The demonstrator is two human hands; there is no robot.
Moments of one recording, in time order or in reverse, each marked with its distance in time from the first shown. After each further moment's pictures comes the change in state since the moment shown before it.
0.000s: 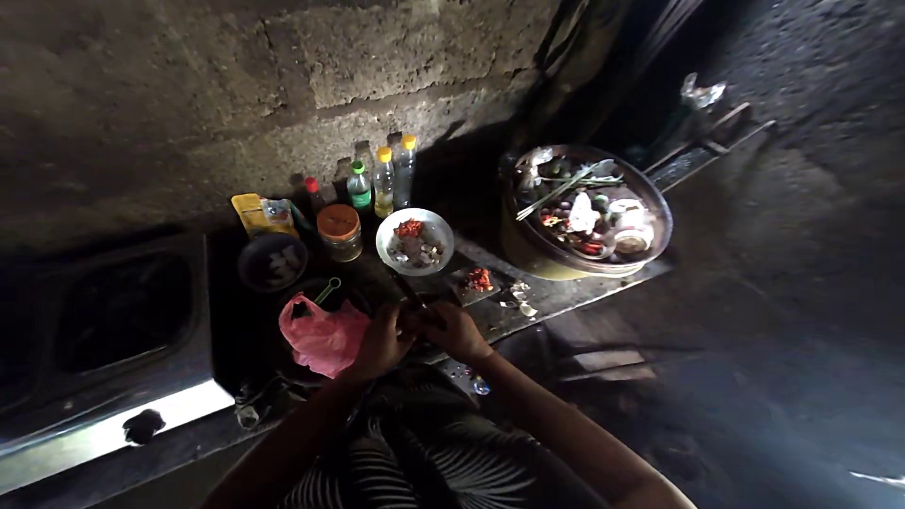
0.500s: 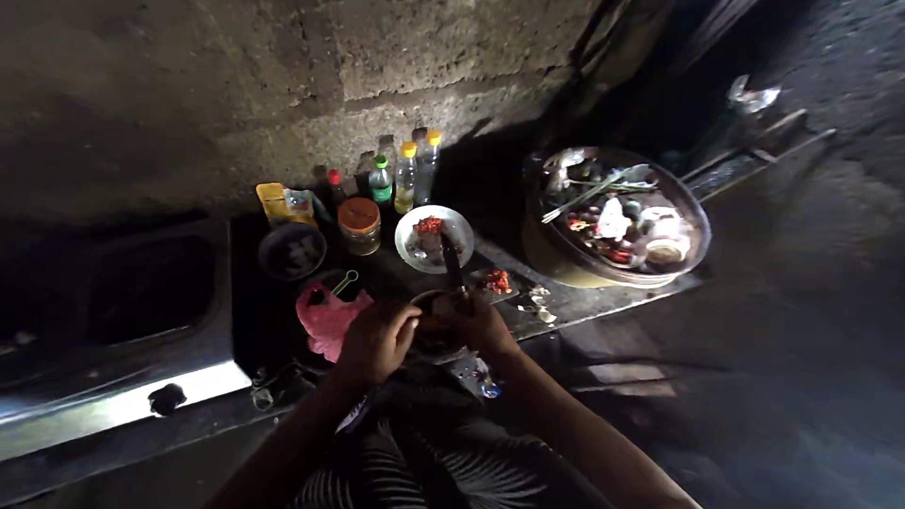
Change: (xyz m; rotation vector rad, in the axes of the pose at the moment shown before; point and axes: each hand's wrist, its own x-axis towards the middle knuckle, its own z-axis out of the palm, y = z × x) left_hand -0.036 0.031 -0.057 0.341 0.343 0.353; right_hand 0.002 -0.015 -0.010 0.248 0.061 0.241
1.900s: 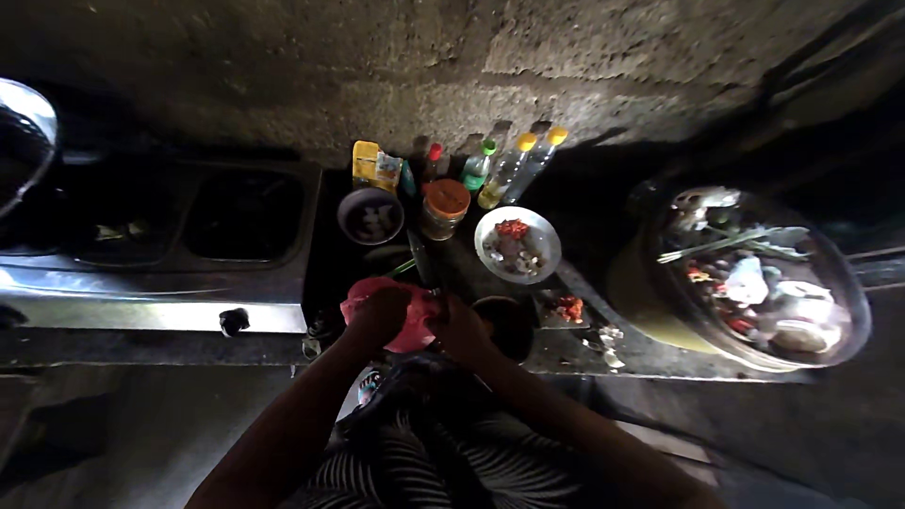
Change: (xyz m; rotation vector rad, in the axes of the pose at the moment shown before) left_hand -0.027 -0.073 -0.040 0.168 -0.693 -0.664; right_hand -0.005 -0.078 0.126 -0.496 -0.383 -0.055
